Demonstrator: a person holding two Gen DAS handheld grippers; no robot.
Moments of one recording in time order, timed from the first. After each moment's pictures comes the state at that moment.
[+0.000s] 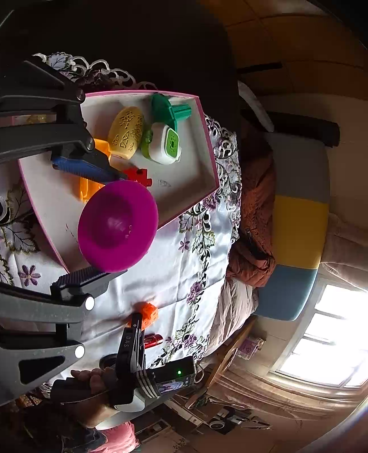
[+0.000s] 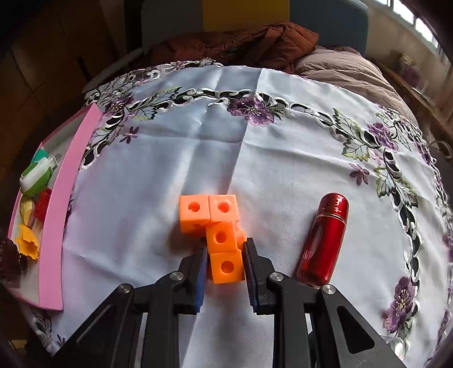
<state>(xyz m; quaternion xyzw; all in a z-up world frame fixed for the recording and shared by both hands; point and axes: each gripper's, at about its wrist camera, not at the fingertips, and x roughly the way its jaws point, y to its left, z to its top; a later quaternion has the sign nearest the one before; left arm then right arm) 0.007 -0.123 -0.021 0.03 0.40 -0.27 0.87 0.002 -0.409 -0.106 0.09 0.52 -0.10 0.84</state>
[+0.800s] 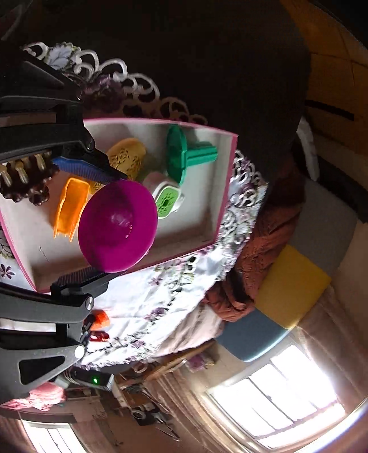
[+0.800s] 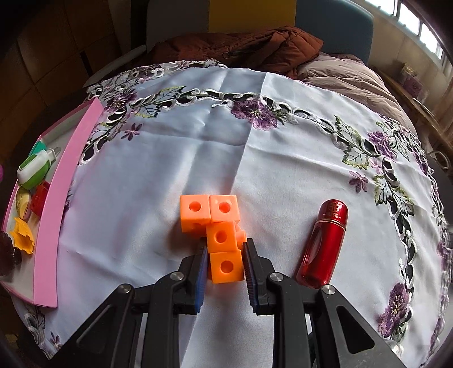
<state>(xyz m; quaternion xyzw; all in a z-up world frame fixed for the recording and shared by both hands) 0.095 -0.062 -0.043 -0.15 0.49 -0.24 0.82 0.003 -0.405 -0.105 0.07 0.52 -0.10 0.85</state>
